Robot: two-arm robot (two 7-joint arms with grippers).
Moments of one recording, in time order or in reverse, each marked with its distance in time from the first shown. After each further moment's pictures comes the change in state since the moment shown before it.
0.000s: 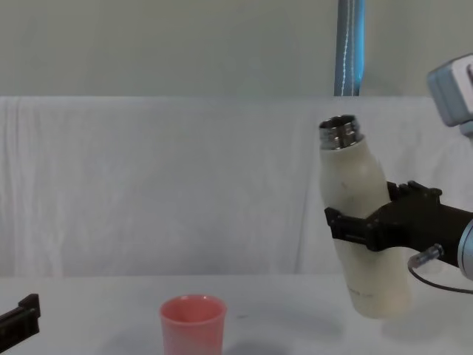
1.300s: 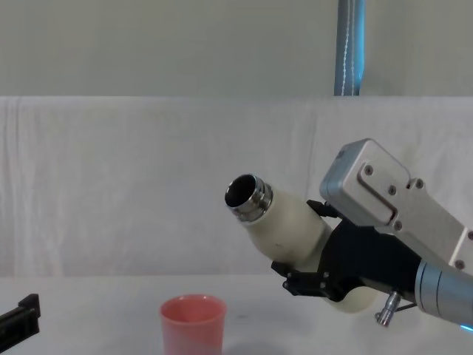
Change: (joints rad) left arm 0.000 0.000 0.000 0.000 0.000 0.000 0.000; right arm 0.098 0.083 -0.190 0.126 -0.378 -0.234 0.004
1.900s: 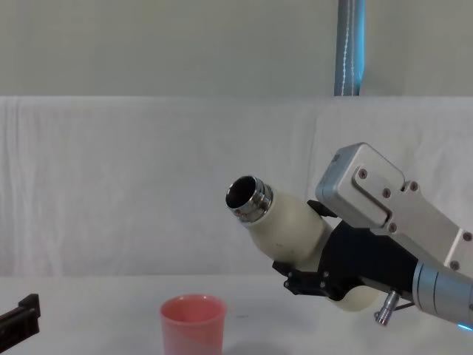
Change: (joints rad) left arm 0.000 0.000 0.000 0.000 0.000 0.000 0.000; right arm 0.010 -0.005 -0.004 0.017 -0.019 0.004 -0.017
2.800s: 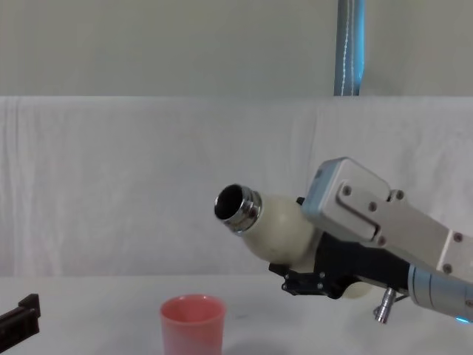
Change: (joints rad) left arm 0.000 0.000 0.000 0.000 0.000 0.000 0.000; right arm 0.029 0.027 -0.042 -0.005 -0.085 -0.009 -0.011
